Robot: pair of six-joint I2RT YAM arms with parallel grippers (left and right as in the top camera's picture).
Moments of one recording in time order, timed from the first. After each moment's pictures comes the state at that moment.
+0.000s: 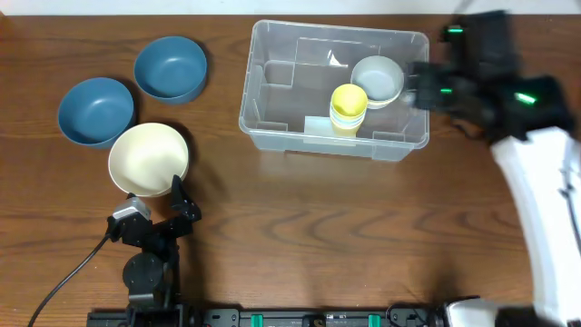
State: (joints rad) left arm 0.04 0.01 0.03 -0.11 -0.17 -0.36; right arm 0.14 1.48 1.72 -1.14 0.04 0.34
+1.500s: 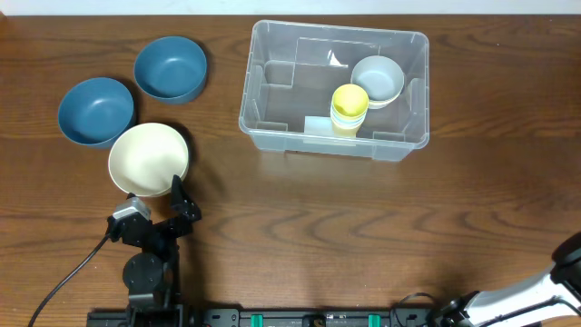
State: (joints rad) left arm 0.04 0.01 0.03 -0.11 -0.17 -0.36; right arm -0.90 1.94 1.72 -0.67 0.14 0.06
